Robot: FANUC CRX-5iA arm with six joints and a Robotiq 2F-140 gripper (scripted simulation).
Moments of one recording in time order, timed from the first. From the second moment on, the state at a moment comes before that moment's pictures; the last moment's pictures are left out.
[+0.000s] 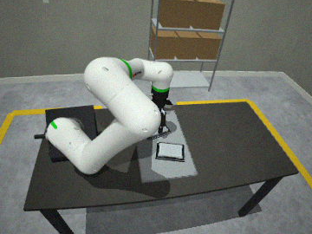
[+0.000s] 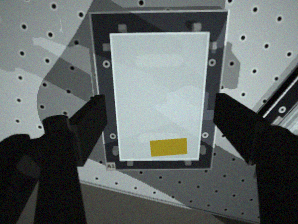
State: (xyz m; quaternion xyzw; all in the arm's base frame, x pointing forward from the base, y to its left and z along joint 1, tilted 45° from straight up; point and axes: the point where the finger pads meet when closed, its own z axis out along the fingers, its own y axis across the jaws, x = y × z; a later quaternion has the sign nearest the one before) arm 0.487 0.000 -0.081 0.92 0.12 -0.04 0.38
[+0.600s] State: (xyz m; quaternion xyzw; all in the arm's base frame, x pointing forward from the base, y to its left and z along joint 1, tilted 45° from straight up) arm 0.487 -0.004 -0.085 0.92 0.12 -0.04 0.38
